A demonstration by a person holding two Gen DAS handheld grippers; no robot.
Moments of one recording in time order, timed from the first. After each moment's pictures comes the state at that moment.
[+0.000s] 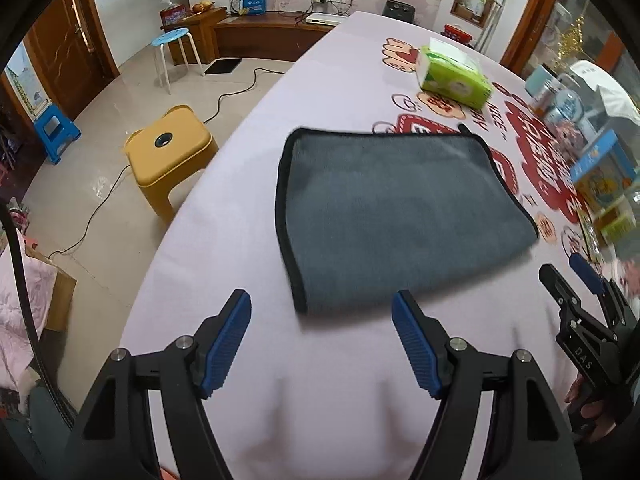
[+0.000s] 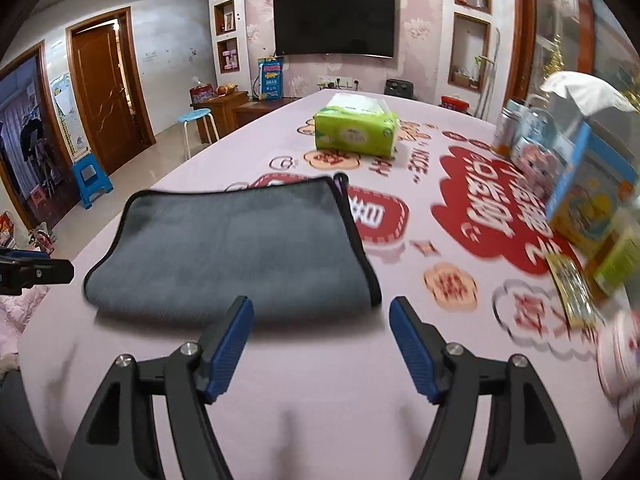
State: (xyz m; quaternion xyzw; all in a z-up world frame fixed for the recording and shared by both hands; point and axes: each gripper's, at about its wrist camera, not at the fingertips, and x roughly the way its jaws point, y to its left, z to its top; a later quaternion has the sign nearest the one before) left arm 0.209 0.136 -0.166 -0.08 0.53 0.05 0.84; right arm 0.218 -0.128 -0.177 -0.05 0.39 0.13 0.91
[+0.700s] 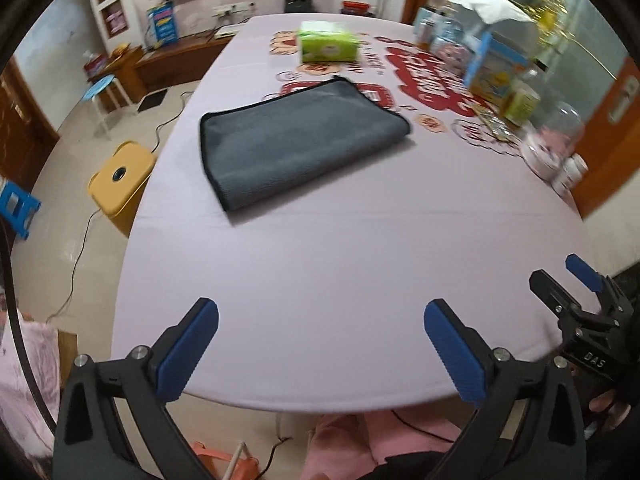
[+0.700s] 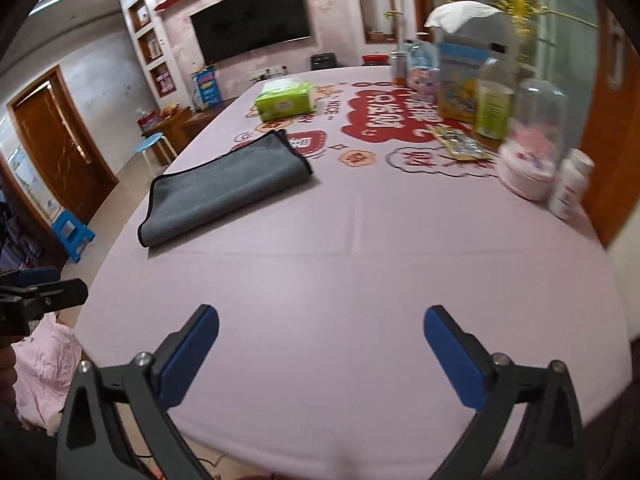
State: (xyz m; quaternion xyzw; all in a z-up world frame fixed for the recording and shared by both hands) left arm 0.069 0.056 -0.105 0.03 0.53 -0.09 0.84; right arm 0.026 -0.193 -0.128 0.07 0.43 0.02 0.90
